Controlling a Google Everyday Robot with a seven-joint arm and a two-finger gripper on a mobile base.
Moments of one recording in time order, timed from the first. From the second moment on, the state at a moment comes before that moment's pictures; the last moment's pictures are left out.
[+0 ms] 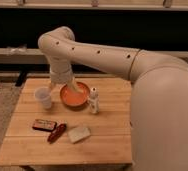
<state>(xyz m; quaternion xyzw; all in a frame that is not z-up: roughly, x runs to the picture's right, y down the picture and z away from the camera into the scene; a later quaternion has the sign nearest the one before) -0.138 0.015 0.676 -0.22 -0.29 -0.66 0.65</state>
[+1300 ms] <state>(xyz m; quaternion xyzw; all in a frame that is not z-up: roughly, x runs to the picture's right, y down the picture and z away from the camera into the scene) -0.188 0.048 0.650 -0.14 -0.28 -0.77 0.55</state>
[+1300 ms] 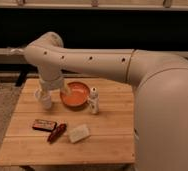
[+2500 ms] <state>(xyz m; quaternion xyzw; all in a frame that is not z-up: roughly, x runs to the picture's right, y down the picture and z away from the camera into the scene) -0.300 0.135 0.729 -0.11 -0.30 -0.90 0.31</state>
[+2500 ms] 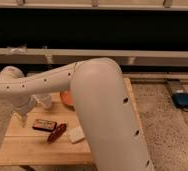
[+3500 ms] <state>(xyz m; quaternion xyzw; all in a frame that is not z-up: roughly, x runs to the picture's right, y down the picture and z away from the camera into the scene) -0.294 0.139 0.736 -0.13 -0.30 -0.90 0.30</state>
